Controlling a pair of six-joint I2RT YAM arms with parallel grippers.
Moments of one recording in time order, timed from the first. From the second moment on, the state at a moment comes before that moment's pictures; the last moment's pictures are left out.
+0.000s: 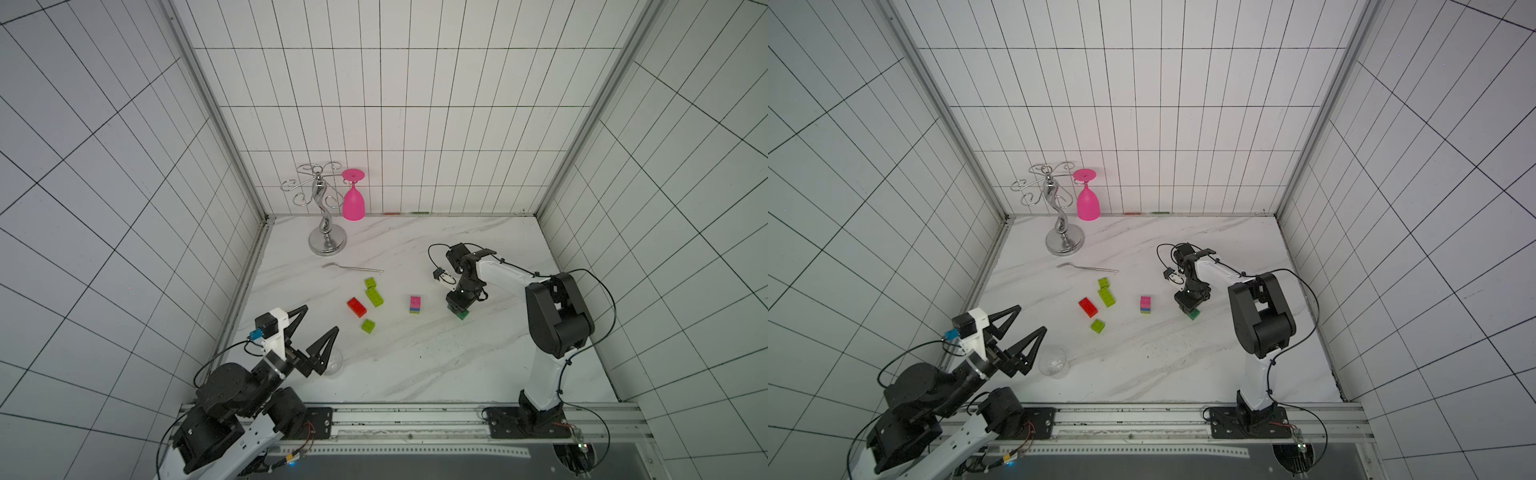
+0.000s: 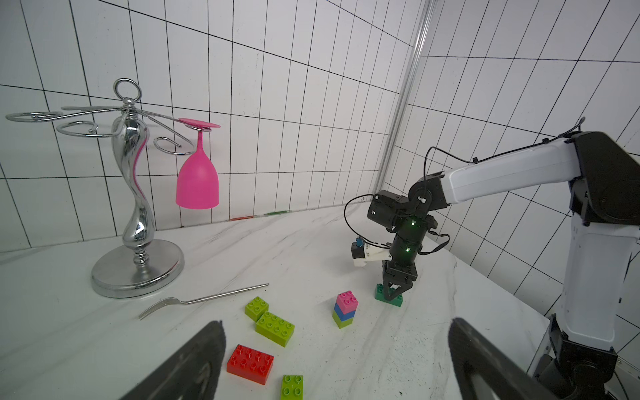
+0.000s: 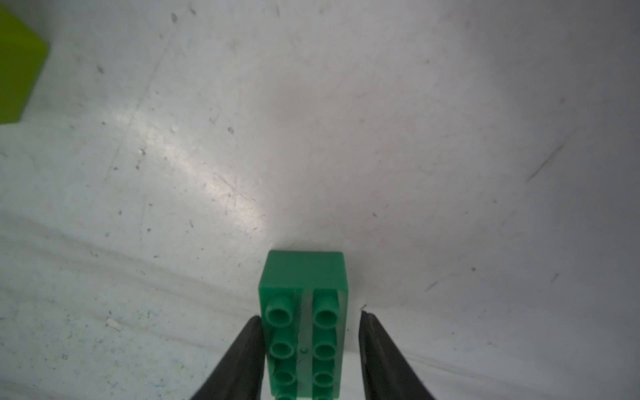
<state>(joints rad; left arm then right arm) -0.77 0.04 0.64 -0.56 -0.12 -0.22 0.39 1.89 1.29 -0.92 -0.02 -0.38</state>
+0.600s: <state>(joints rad) -0.78 0.04 0.64 -0.56 -0.14 -0.22 0.48 1.79 1.31 -1.01 0.01 -0.41</state>
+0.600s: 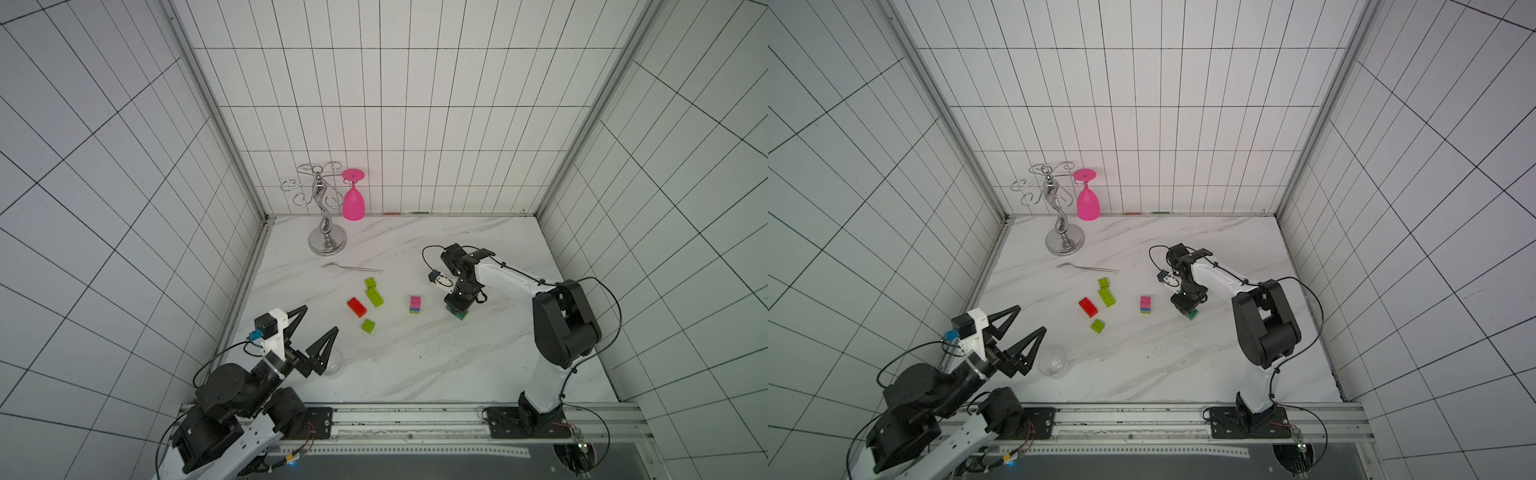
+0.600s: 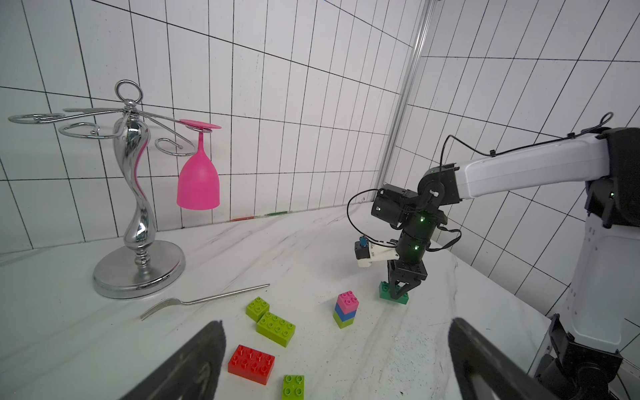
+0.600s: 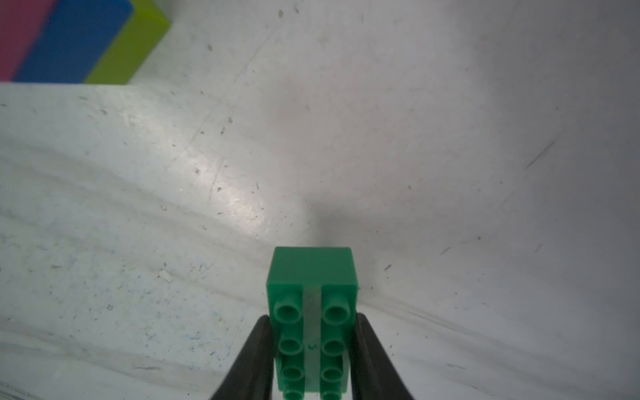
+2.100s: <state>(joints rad) -0.78 0.04 0.63 -0.56 -0.18 -0.22 0.75 2.10 1.88 -1.27 0.05 -0.76</state>
